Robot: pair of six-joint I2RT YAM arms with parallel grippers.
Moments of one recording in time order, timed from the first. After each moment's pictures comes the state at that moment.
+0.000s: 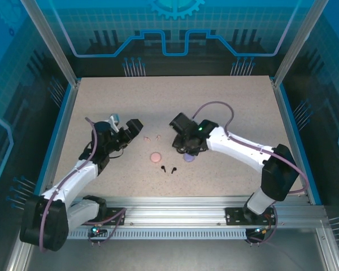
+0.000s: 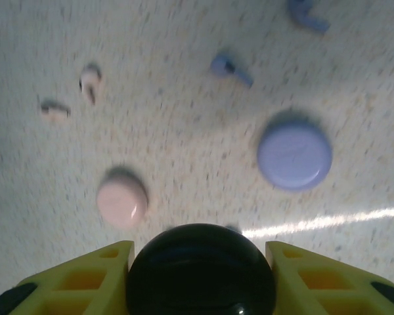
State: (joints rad) left arm -0.20 1.08 0.51 0.17 0.39 -1.00; right arm 0.80 1.61 1.31 -0.86 0.10 1.21
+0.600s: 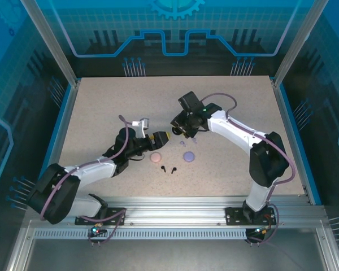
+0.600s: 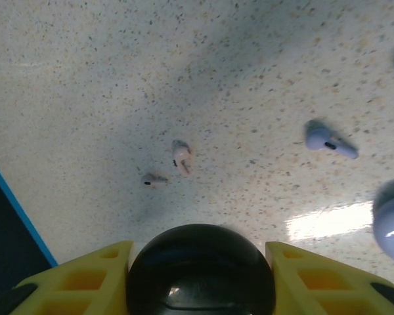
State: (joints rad) left arm -0.49 1.35 0.48 0.56 0.37 -0.86; right arm 0.62 1.78 1.46 -0.71 -0.14 1.30
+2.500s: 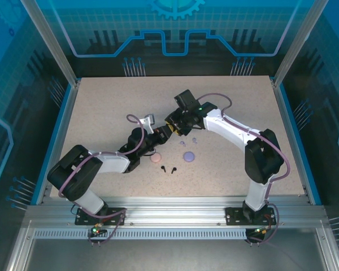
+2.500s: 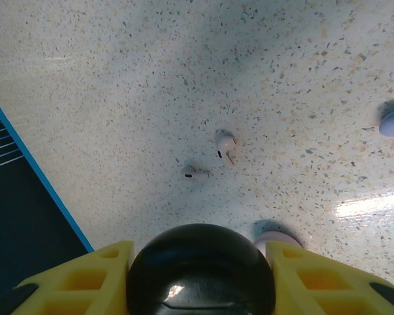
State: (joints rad) left arm -0.58 1.59 0.56 0.85 0.10 -0.95; right arm 0.63 1.83 1.50 -0.64 -0.19 1.38
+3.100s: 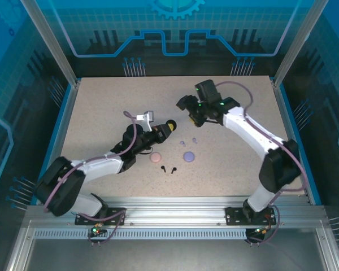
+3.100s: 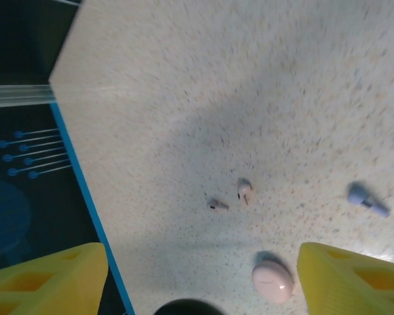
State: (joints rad) left arm -0.56 1.39 0.59 0.62 0.21 -0.88; right arm 0.49 1.63 1.43 -0.61 -0.20 1.14
